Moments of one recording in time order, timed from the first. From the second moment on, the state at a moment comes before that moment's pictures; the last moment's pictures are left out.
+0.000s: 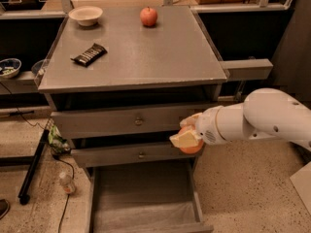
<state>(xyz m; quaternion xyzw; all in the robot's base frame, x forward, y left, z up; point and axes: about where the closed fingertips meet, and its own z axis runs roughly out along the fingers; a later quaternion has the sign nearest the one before) 0.522 -0.084 0.747 -0.43 0.81 0.19 0.36</state>
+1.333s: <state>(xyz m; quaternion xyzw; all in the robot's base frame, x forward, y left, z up) 0.544 -0.054 0.681 -0.41 0.81 0.22 0.35</state>
